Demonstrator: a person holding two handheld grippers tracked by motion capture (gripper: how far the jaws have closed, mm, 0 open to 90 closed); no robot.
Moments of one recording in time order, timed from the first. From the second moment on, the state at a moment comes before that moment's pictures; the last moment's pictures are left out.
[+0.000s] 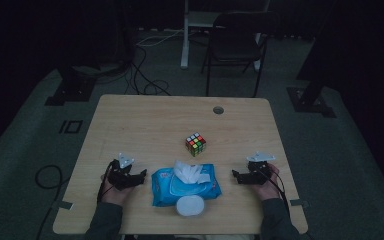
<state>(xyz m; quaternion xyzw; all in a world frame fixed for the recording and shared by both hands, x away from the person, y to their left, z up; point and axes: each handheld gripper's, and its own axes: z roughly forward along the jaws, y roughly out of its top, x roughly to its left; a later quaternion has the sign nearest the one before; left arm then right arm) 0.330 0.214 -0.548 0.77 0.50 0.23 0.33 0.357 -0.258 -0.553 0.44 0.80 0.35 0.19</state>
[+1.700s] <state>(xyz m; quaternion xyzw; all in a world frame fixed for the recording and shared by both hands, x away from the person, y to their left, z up) 0.270 0.193 -0.496 0.79 0.44 0.20 0.39 0.355 -0.259 -0.553 0.43 0.81 0.35 0.19</state>
